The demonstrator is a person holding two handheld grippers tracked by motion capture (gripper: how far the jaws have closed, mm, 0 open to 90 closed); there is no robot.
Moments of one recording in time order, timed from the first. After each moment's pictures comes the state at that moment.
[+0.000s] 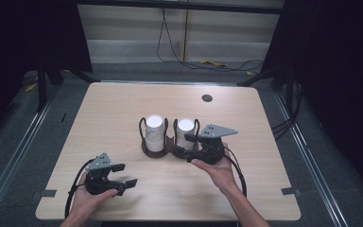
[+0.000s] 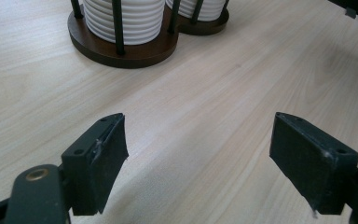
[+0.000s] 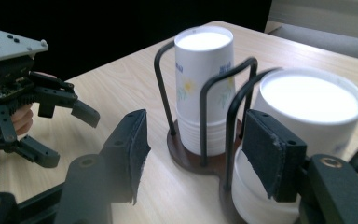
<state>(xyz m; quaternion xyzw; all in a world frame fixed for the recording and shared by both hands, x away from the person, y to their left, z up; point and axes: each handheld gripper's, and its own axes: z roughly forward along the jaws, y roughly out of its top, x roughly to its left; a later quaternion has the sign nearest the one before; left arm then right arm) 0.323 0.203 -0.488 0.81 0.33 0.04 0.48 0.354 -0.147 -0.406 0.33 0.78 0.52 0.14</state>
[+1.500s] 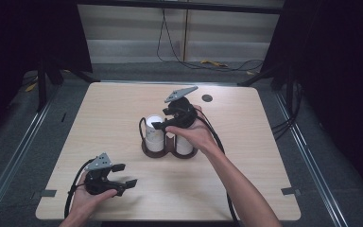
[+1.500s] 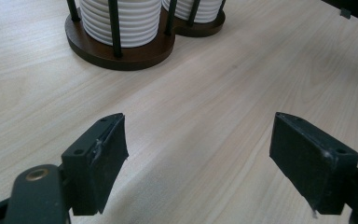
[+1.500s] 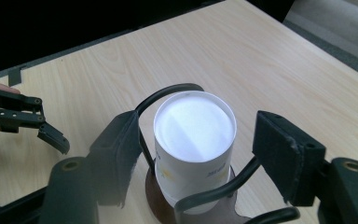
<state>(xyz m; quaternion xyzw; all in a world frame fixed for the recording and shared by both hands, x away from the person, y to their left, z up) 0.323 0.203 -0.487 0.82 0.32 0.04 0.48 0.445 -0.077 -0.360 0.27 0.86 0.42 0.11</state>
